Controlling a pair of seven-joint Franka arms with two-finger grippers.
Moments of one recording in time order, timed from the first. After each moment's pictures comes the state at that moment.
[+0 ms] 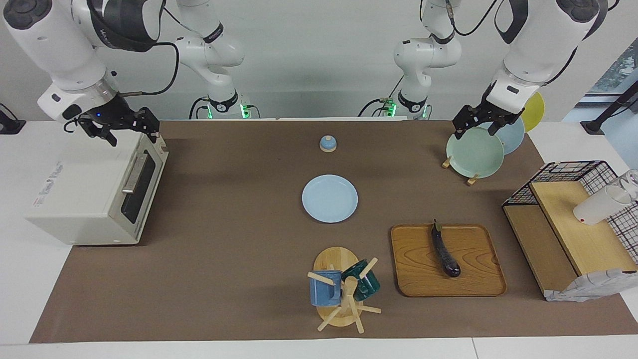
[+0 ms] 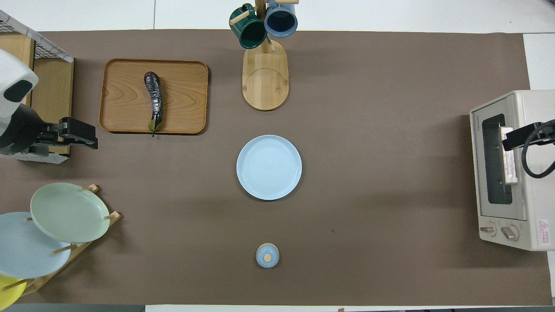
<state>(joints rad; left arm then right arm) -0.02 -0.03 -0.12 -1.64 -0.04 1.55 -0.20 -0.05 0.01 -0.06 -1.62 -0.04 1.53 -0.21</state>
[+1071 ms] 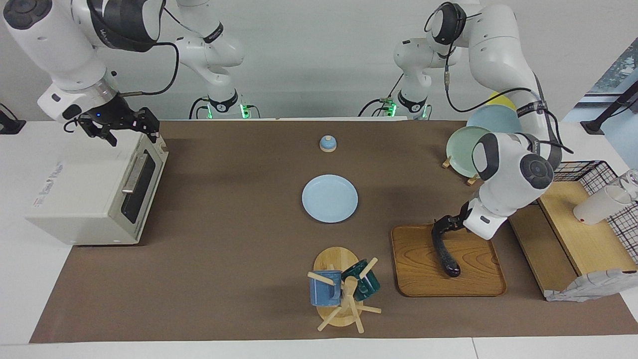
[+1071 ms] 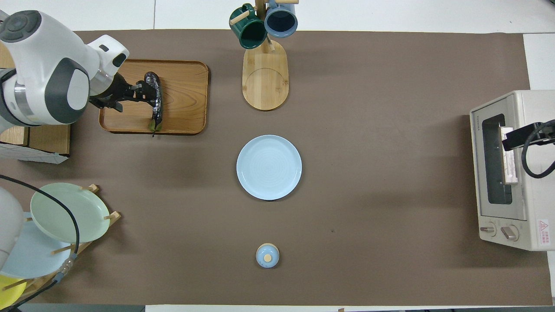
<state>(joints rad) -0.02 0.56 -0.12 -1.46 -0.04 1.96 -0.12 -0.05 0.01 -0.06 -1.62 -0.04 1.53 -0.21</state>
